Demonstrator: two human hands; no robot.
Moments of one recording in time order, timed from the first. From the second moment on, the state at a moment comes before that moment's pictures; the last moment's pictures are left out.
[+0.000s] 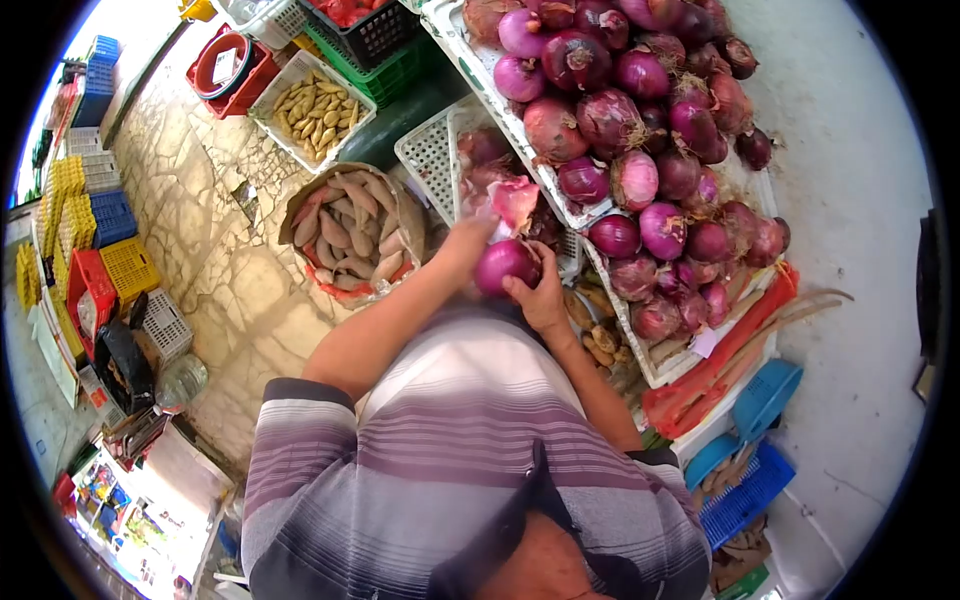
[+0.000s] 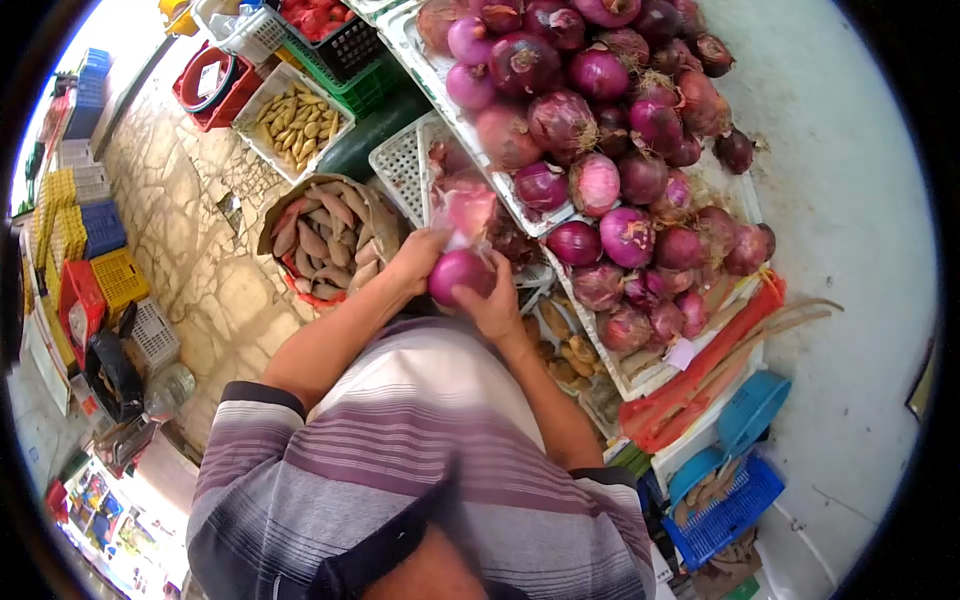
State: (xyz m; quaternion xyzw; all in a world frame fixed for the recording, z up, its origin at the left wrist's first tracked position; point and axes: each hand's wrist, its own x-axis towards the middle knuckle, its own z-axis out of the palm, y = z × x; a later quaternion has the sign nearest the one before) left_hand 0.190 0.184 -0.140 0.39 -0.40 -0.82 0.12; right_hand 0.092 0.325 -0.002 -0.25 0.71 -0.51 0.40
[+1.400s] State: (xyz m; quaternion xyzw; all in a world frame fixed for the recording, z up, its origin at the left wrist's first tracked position) left_hand 0.173 0.185 -0.078 0.31 -0.20 -0.93 0.01; right_hand 0.073 0.338 0.012 -0.42 0.79 -0.40 0.19
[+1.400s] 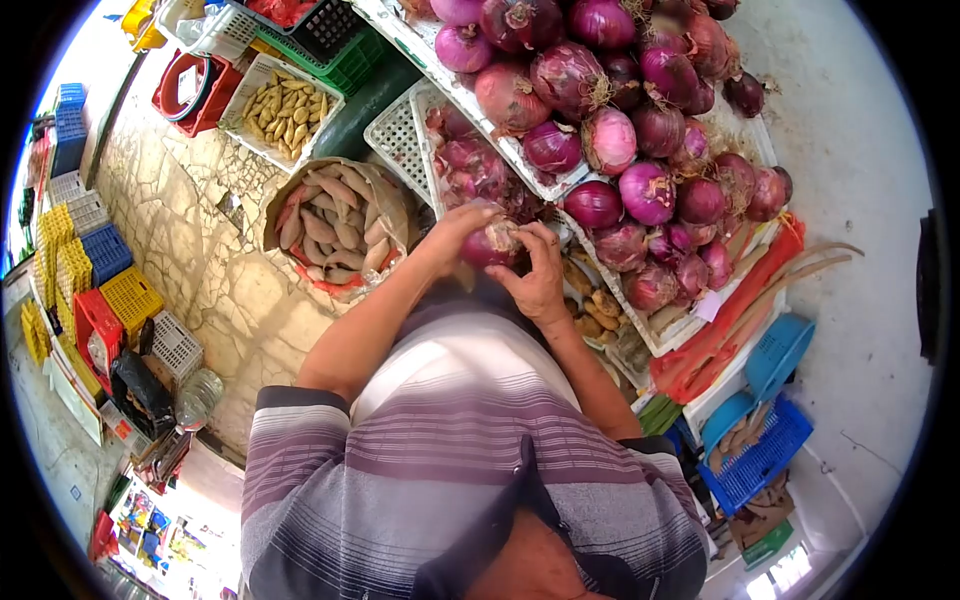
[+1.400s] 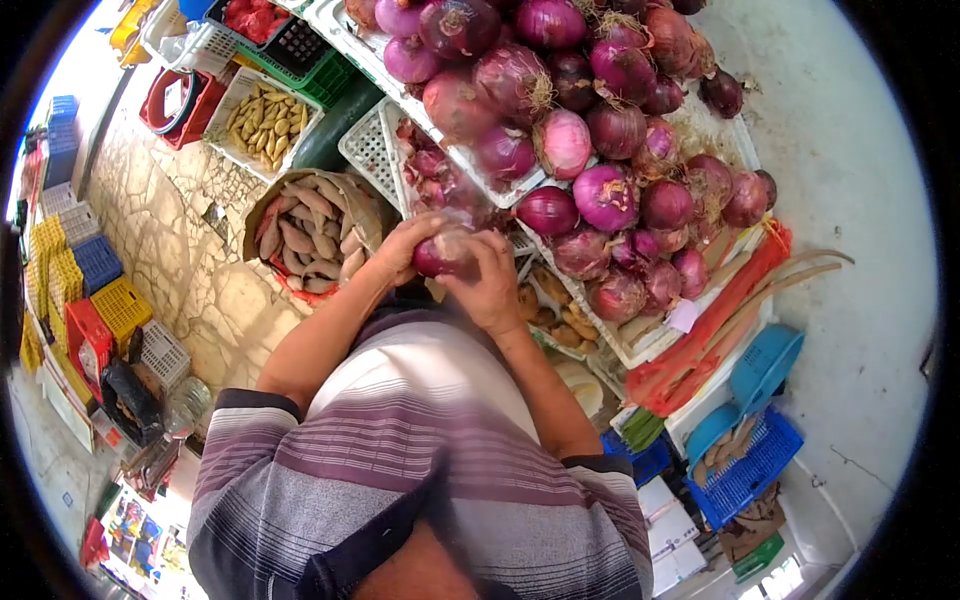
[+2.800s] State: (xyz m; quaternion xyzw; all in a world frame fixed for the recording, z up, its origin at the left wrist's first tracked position) left_hand 0.189 0.150 -0.031 0.27 -0.49 -0.78 0.25; right_hand 0.071 0.277 0.062 -0.42 0.77 -0.45 0.18
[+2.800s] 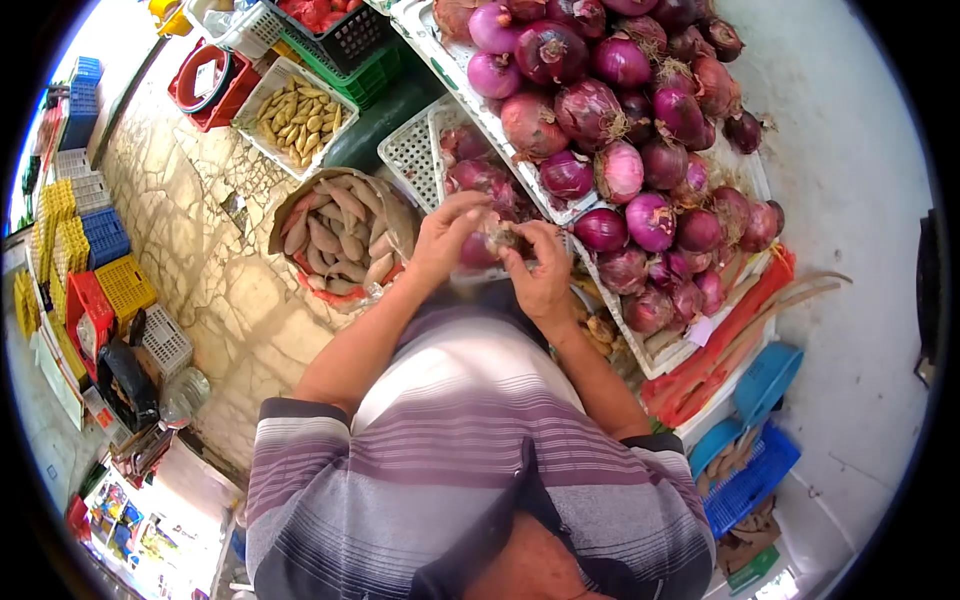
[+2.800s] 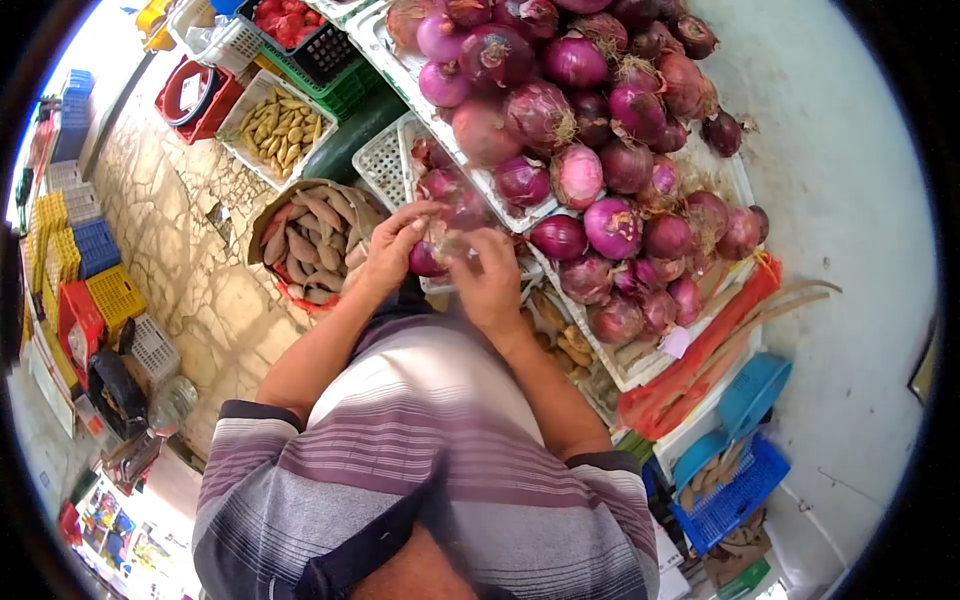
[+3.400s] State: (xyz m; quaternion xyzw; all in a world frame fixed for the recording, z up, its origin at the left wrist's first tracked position) left_hand 0.193 0.158 -0.036 0.32 -0.51 -0.78 0.17; right_hand 0.069 0.283 0.043 -0.48 0.76 -0.42 0.14
